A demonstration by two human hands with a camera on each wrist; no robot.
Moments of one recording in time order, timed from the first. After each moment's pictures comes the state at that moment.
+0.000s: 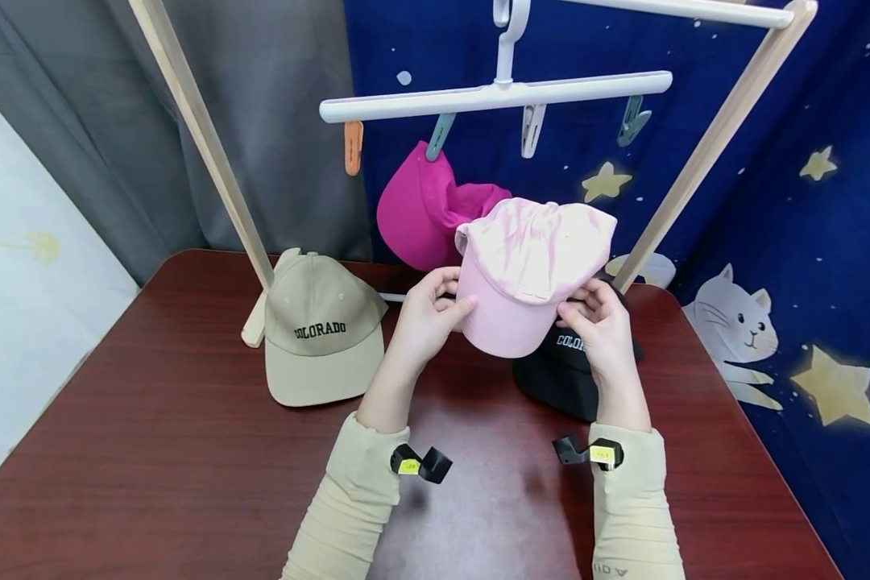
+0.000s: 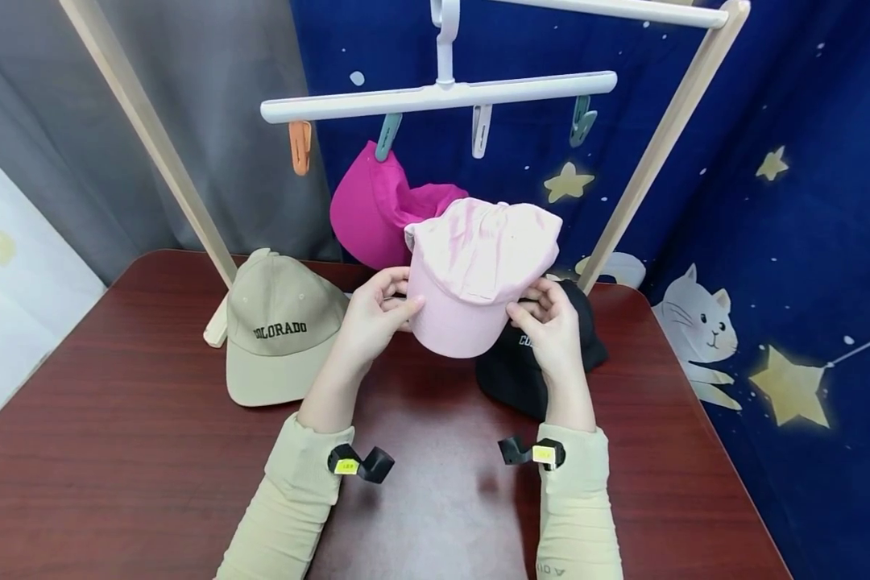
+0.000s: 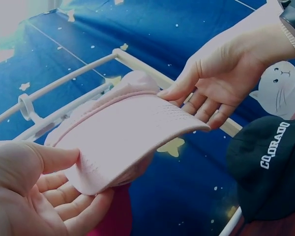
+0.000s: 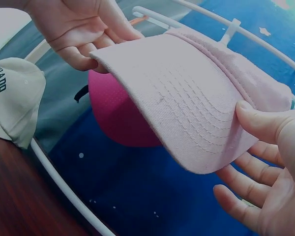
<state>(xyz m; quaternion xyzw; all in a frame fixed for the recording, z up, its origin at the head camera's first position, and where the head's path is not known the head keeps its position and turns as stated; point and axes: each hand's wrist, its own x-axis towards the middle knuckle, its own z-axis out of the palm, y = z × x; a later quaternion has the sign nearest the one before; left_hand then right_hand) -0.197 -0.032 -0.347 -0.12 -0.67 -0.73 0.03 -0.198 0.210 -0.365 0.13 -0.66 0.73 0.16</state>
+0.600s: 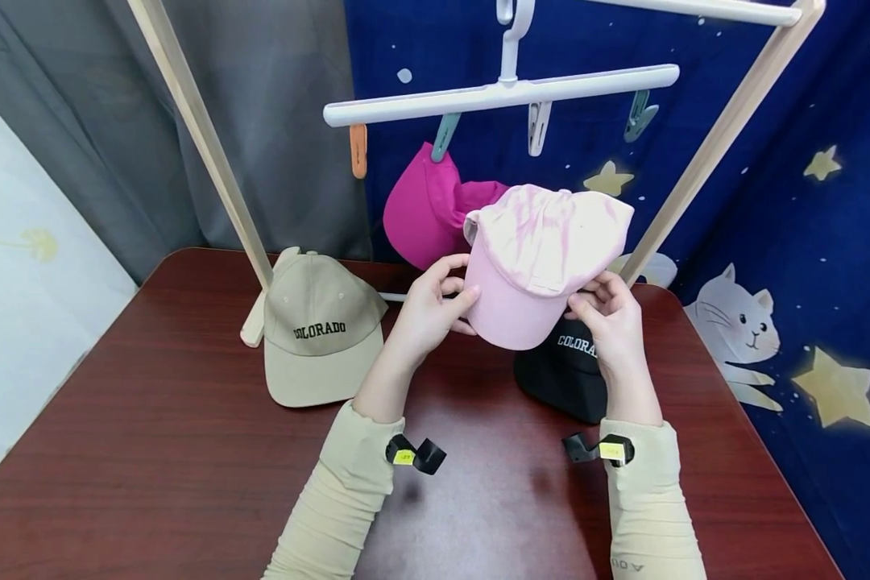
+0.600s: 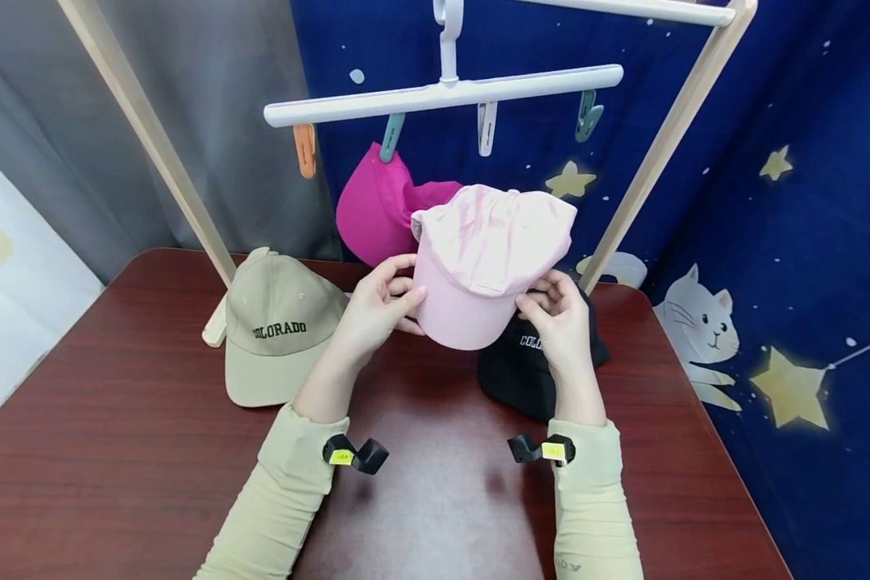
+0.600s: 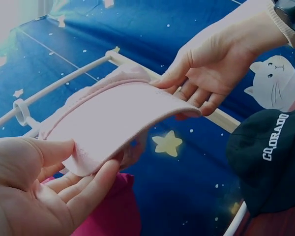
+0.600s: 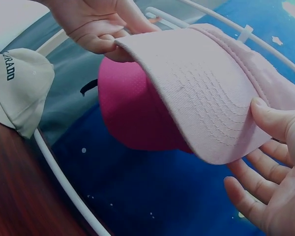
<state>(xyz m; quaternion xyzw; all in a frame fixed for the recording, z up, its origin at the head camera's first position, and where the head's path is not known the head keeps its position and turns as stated) -0.206 -0.035 -0.341 -0.18 -0.64 -0.74 -0.02 -0.202 0.213 -0.354 0.13 -0.64 0.73 0.18</state>
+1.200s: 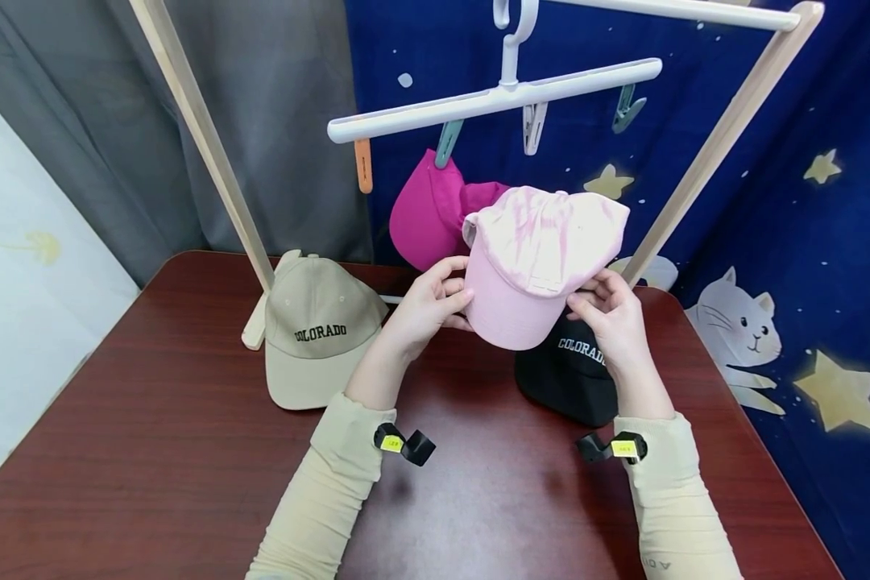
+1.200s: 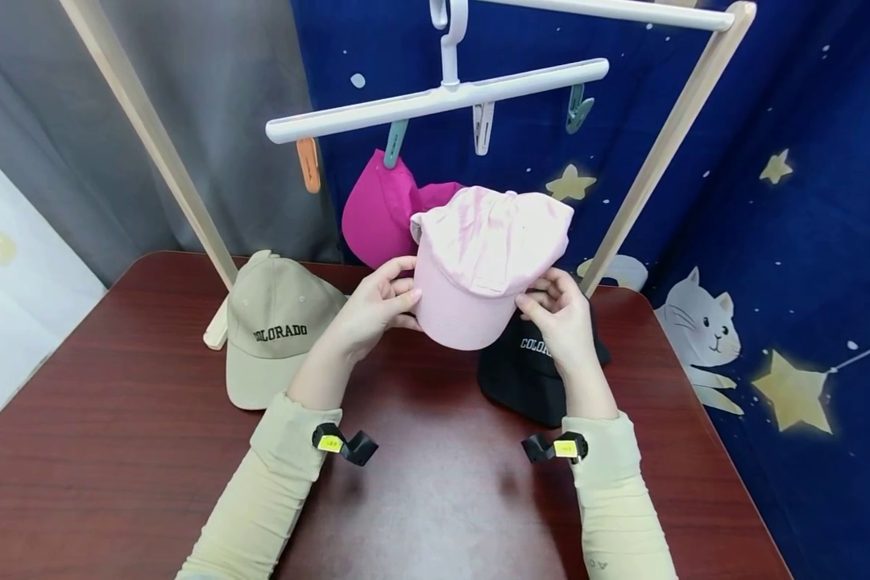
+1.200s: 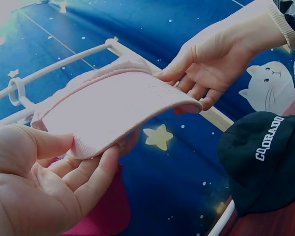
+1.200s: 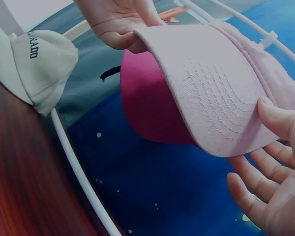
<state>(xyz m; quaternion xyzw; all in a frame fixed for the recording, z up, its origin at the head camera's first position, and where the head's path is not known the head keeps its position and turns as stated) -0.219 -0.044 -0.342 -0.21 -0.59 -0.77 -0.10 -0.210 0.222 -0.349 0.15 -0.68 0.70 0.15</state>
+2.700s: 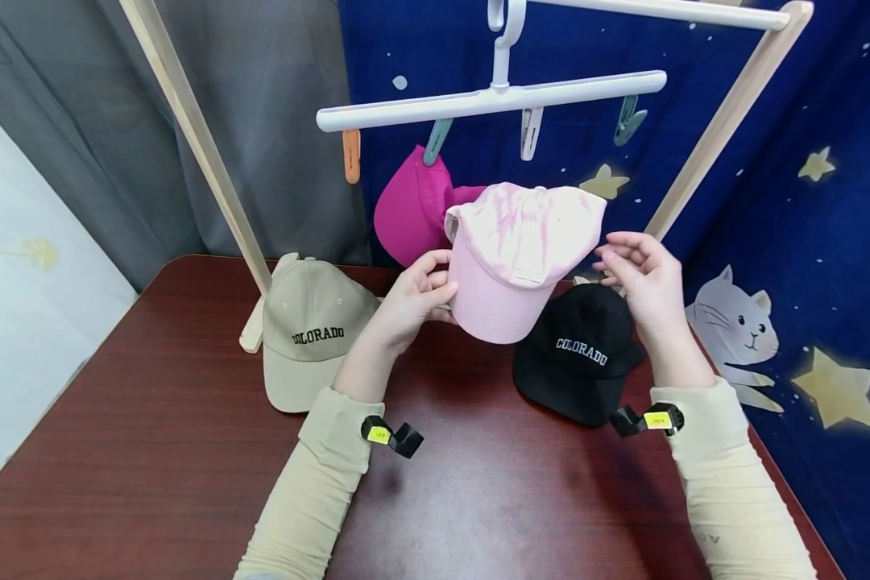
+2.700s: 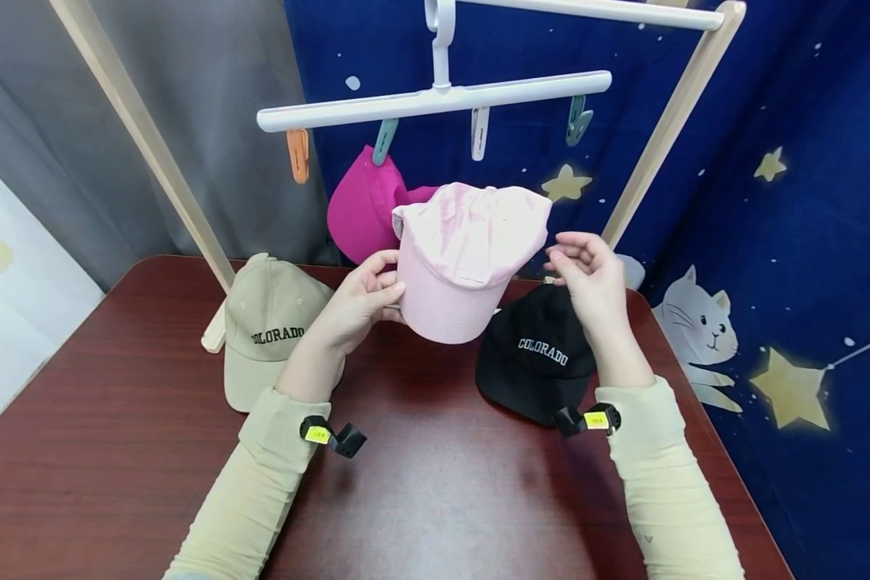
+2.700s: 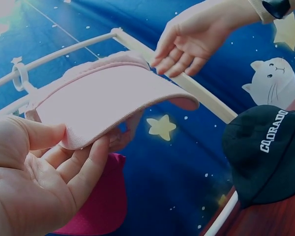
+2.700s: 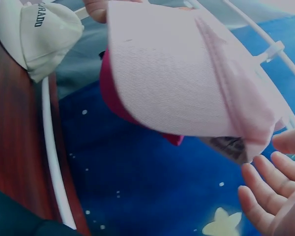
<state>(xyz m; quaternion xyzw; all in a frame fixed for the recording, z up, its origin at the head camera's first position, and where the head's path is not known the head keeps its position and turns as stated) -0.227 -0.056 -0.343 -0.23 -0.56 -0.79 -0.10 -0.222 0.243 -0.299 0.12 -0.70 0.68 0.18</state>
